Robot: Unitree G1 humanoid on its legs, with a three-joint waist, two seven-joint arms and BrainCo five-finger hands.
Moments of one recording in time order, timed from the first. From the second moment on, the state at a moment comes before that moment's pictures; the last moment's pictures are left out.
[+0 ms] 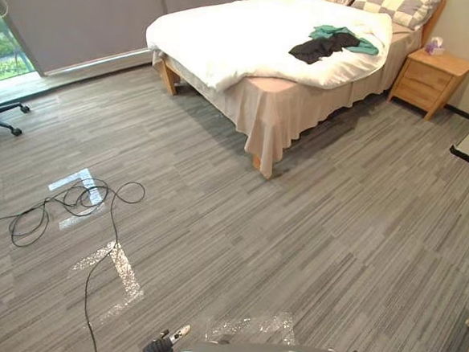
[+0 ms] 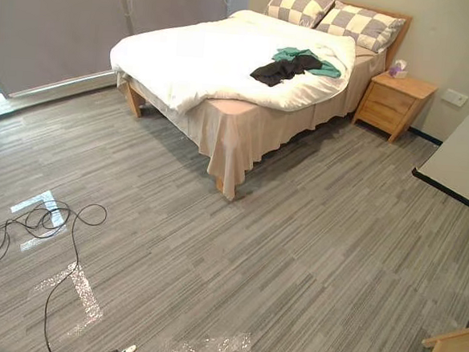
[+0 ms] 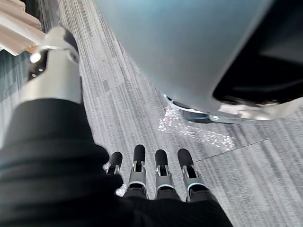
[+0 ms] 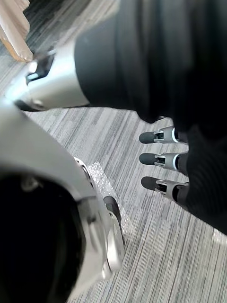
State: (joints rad) left arm 0.21 0.12 0.10 1.04 -0.29 -0.02 -0.12; right arm 0.23 -0.04 -0.36 1.05 0.09 -0.11 0.12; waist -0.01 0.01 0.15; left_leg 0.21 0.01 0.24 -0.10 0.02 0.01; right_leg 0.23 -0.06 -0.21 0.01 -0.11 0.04
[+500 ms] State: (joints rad) left arm 0.20 0.13 0.09 1.04 -0.22 0.05 -0.11; right arm 0.21 -0.05 -0.34 1.05 0.06 -0.11 0.12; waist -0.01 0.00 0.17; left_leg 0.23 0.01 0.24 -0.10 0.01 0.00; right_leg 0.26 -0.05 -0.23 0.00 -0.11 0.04
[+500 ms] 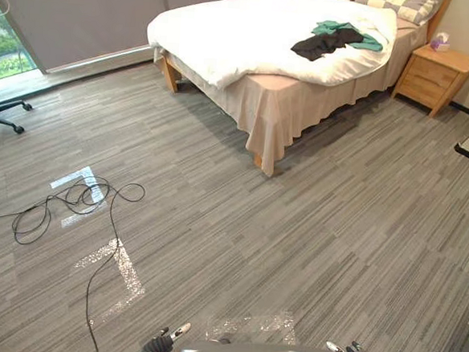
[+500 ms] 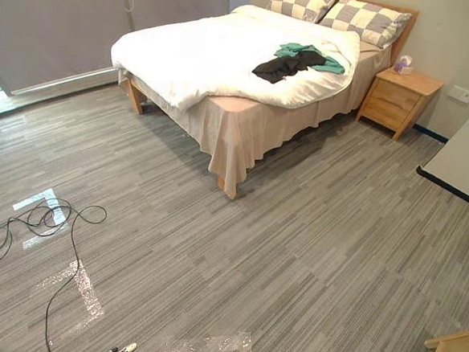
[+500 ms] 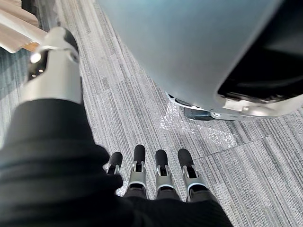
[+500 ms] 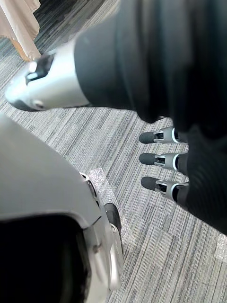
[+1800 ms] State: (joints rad) left arm 0.16 0.18 0.01 1.04 -0.09 0.12 -0.10; right arm 0.21 -0.03 -0.33 1.02 0.25 -0.06 0.11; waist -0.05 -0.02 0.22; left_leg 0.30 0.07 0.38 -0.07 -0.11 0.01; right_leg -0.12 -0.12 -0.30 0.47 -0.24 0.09
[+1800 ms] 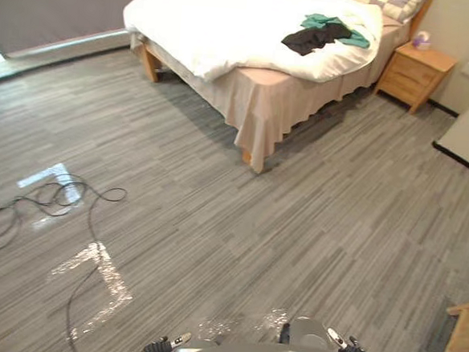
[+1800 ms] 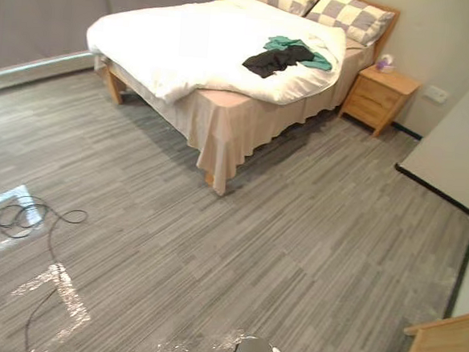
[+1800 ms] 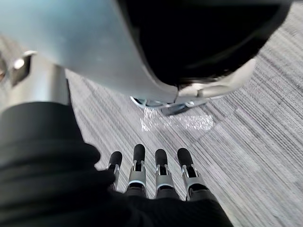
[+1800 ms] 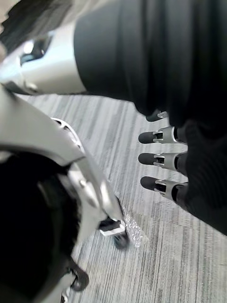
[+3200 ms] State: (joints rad) left arm 0.14 0.13 0.08 1.04 -0.21 -0.07 0.05; right arm 0.19 -0.01 -0.42 1.05 0.02 -0.22 0.06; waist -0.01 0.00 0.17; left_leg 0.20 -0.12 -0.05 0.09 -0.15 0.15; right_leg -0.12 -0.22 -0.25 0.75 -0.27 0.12
